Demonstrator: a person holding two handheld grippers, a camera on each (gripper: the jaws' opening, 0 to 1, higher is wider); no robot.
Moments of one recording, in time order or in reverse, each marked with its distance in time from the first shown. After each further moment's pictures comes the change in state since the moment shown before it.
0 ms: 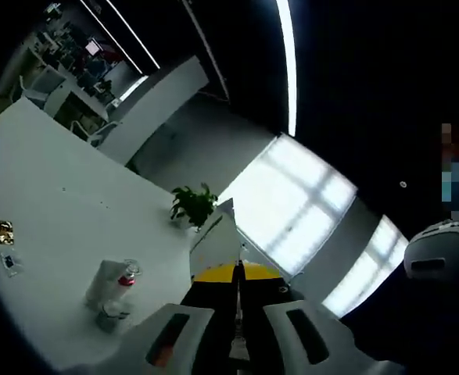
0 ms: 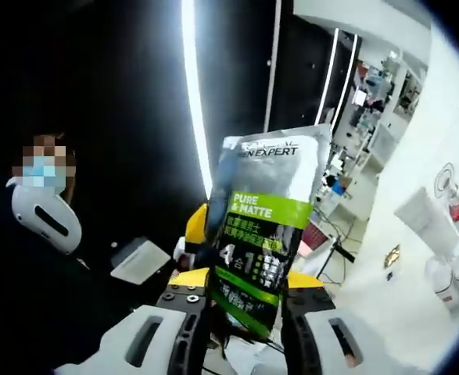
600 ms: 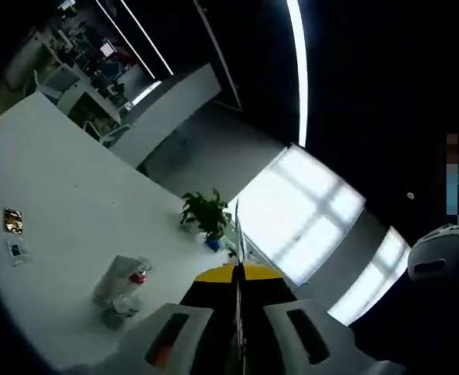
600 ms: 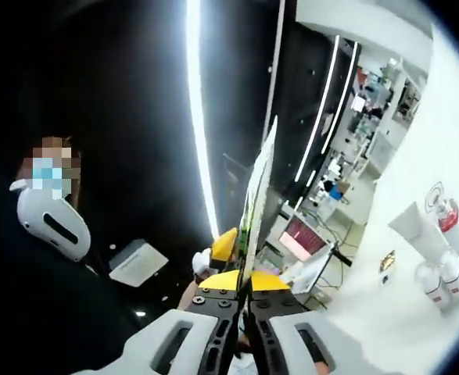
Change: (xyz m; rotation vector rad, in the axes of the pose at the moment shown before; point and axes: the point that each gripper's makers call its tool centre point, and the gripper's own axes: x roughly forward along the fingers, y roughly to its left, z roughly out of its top) left arm -0.009 0.016 -0.008 0.005 -0.018 0.079; right arm -0.015 0.015 0.014 0.001 0.004 -0.019
